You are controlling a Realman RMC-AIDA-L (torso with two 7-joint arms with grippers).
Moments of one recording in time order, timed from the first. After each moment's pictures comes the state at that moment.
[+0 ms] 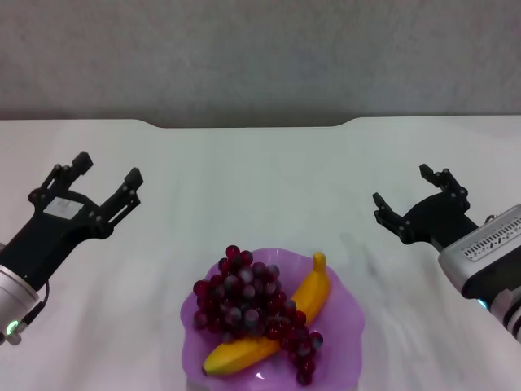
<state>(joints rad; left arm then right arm) -0.18 -2.05 1.69 0.59 -2.89 -1.08 2.60 0.52 2.02 0.53 0.41 -2.07 -0.81 -0.30</state>
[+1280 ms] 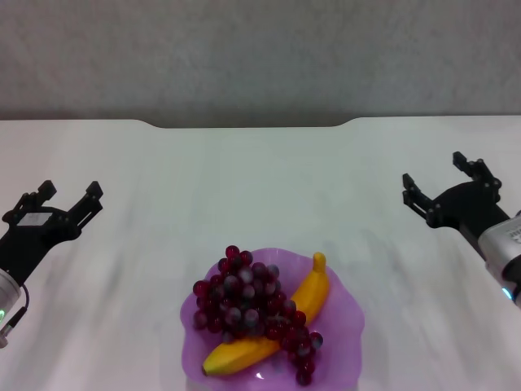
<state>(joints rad) -0.41 -2.05 1.48 0.18 -2.90 -1.05 2.52 0.52 2.01 0.56 0.35 -2.06 -0.89 -0.15</state>
